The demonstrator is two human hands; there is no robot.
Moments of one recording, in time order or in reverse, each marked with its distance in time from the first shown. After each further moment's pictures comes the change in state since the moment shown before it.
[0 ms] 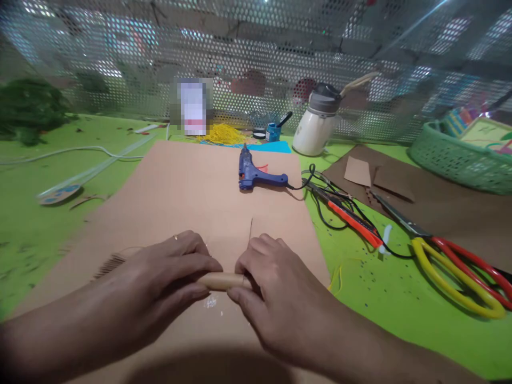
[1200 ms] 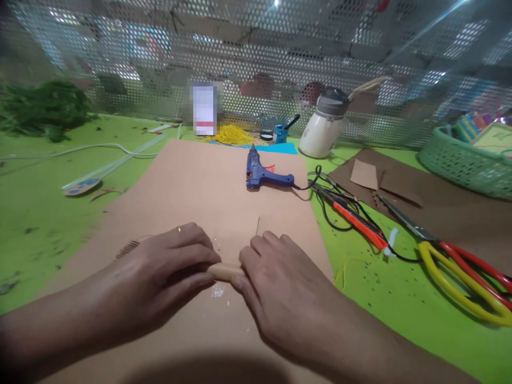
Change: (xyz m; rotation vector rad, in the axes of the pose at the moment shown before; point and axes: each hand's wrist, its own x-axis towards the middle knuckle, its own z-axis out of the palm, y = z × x) left_hand -0.006 -0.002 0.001 0.080 0.110 0.073; right_hand 0.000 -0.004 0.000 -0.342 -0.026 -0.148
